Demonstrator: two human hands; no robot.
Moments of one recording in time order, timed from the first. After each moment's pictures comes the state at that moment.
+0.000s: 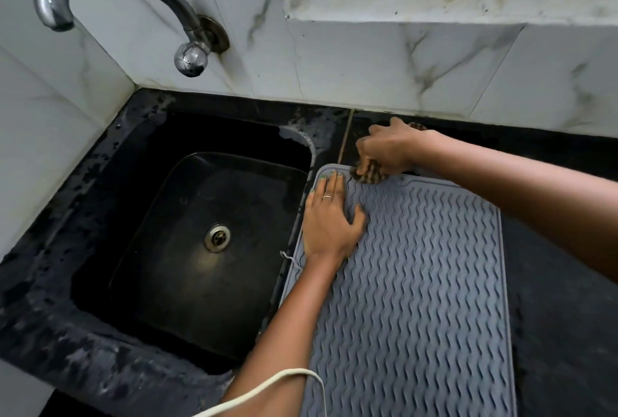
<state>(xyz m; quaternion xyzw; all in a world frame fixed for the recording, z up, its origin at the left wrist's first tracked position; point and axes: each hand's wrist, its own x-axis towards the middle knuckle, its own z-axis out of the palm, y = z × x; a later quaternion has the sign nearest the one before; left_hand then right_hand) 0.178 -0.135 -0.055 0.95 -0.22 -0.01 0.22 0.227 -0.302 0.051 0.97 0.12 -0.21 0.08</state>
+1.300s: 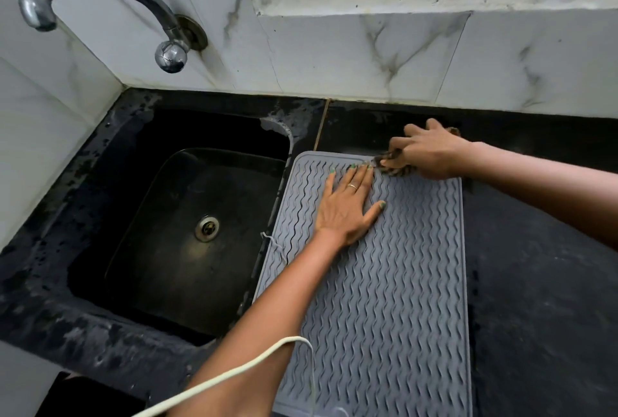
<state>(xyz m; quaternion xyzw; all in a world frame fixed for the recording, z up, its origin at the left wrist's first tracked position) 0.146 -0.180 -0.043 0.91 -0.39 -0.09 0.06 0.131 -0.374 0.042 0.96 0.14 -0.16 0.18</state>
